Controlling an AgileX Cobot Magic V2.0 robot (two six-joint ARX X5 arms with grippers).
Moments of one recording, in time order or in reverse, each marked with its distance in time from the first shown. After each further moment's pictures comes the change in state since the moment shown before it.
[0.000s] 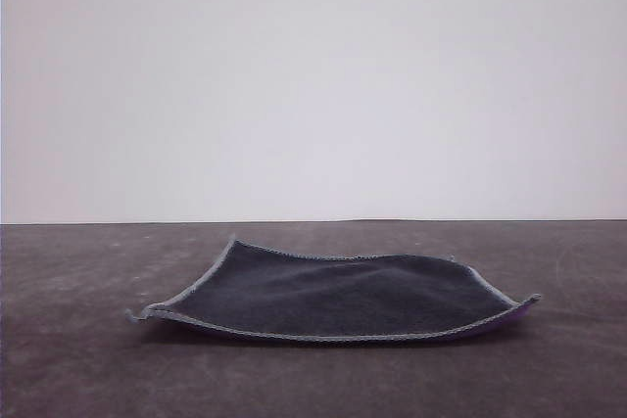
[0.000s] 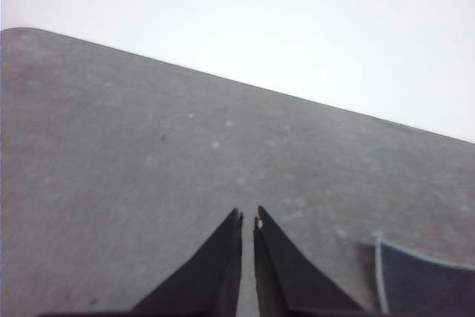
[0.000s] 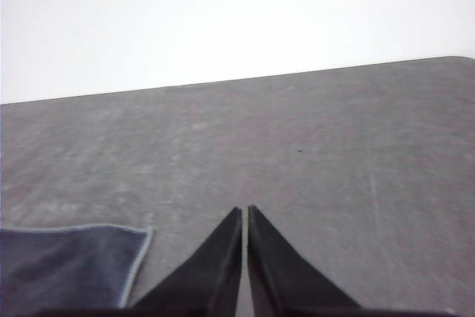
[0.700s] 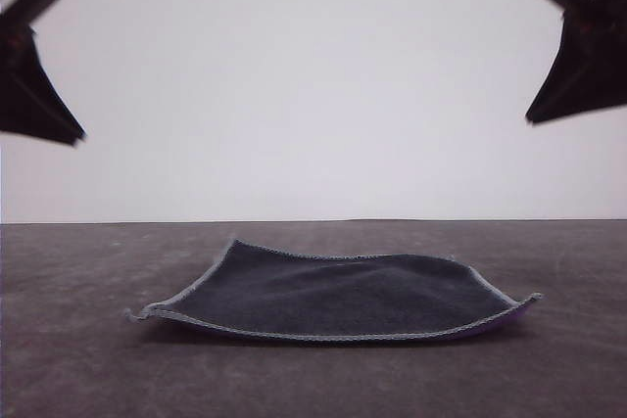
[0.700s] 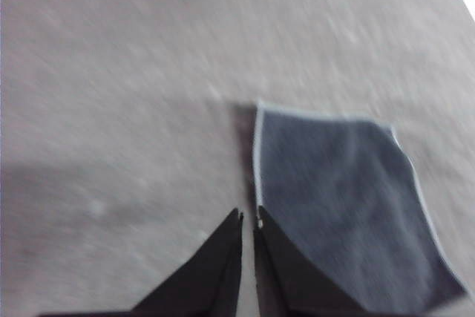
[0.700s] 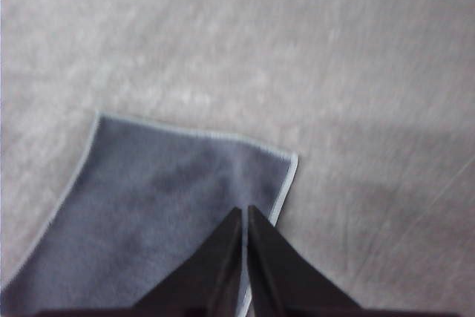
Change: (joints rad) left_arx -0.061 0.909 0.366 -0.002 0.494 -0.001; right_arx 0.054 0.878 0.406 -0.012 -0.427 0.003
